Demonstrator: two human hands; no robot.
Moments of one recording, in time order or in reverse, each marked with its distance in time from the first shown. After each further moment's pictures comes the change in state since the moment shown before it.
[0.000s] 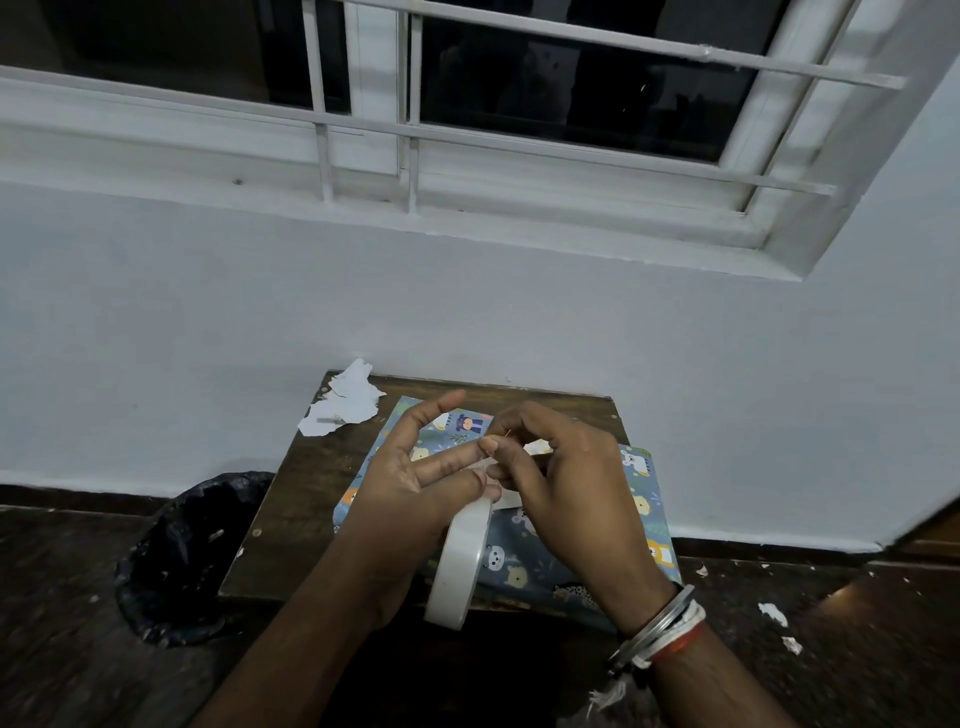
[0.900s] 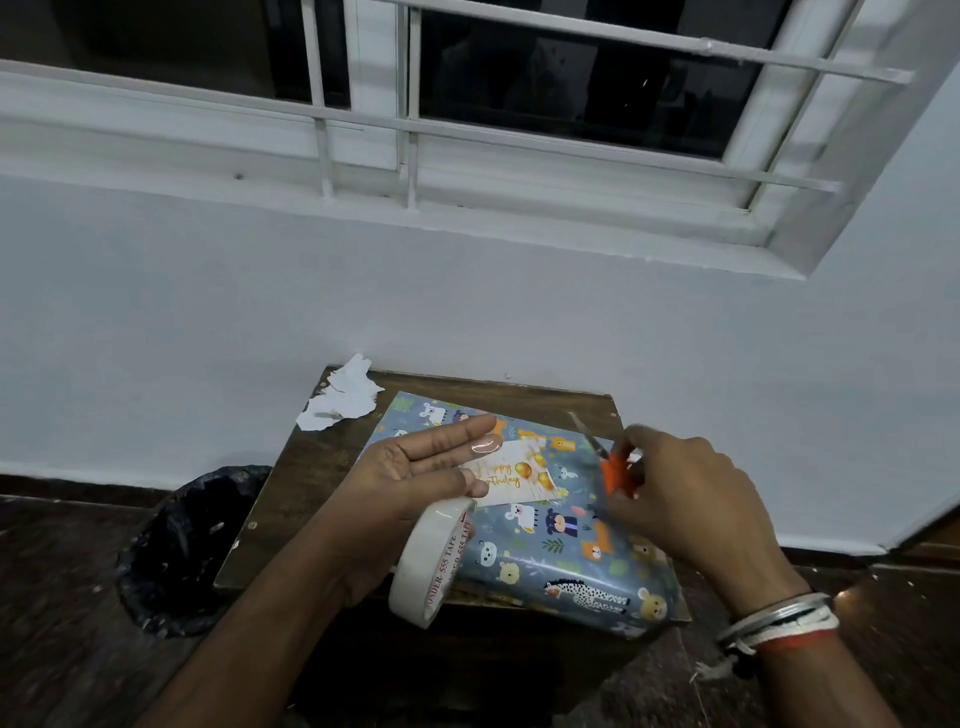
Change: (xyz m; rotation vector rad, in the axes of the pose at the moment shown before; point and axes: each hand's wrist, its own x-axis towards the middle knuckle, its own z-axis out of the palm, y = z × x) left_hand 0.007 0.005 -0.011 -0.021 -0.144 -0.128; right_hand -0.007 0.039 -0.086 -0.806 -0.305 0.375
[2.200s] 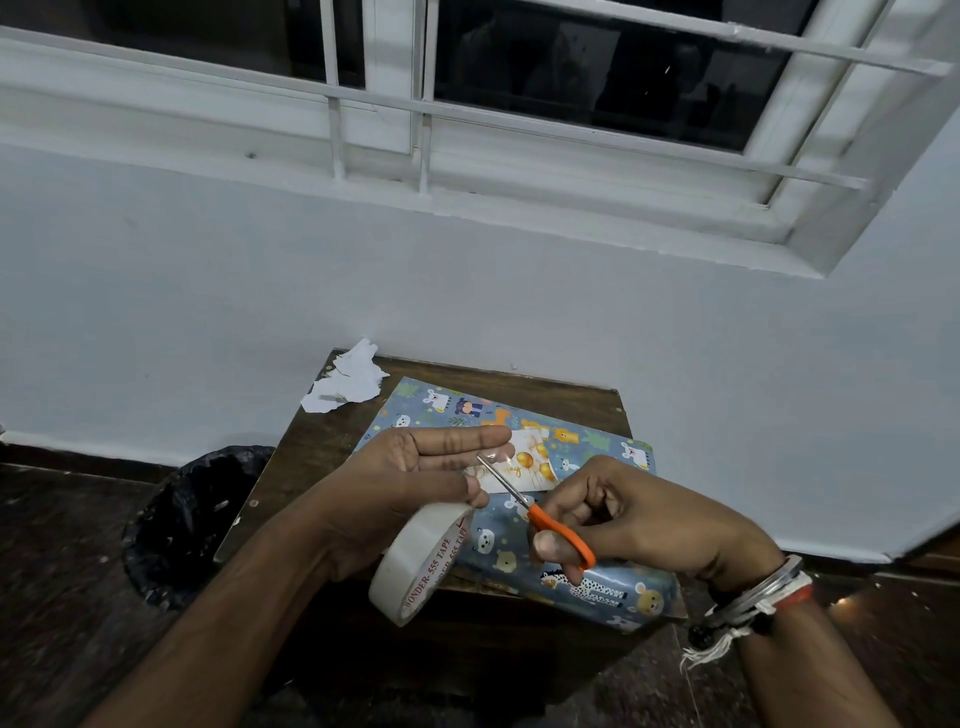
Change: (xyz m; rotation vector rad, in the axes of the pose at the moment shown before) left_hand 0.003 -0.002 -0.010 0.020 -0.175 -0.116; right_hand 0.002 -0.021 -0.010 0.936 -0.863 -0.486
